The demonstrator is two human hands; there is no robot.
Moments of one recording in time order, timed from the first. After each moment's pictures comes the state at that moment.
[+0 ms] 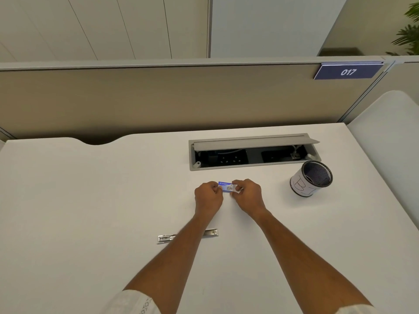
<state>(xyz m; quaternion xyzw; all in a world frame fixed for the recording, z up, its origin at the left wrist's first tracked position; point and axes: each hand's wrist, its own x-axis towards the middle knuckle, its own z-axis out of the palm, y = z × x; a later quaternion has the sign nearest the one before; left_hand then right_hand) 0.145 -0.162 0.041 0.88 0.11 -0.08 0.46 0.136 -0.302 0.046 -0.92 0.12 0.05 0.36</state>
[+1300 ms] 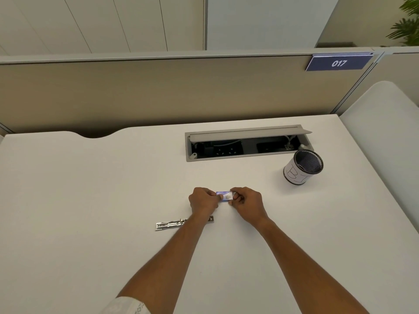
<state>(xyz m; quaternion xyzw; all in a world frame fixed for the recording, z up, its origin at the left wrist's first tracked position) 0.101 -0.161 0.054 0.79 0.26 -0.18 0.52 0.072 -0.313 0.043 -0.90 0.08 0.02 0.42</state>
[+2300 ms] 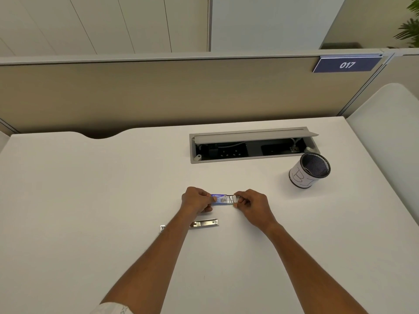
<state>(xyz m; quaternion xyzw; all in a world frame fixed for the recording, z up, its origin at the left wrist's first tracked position) 0.122 -0.114 0.043 0.77 0.24 -0.24 0.55 0.076 -0.319 0.035 -0.92 0.03 0.01 0.40</state>
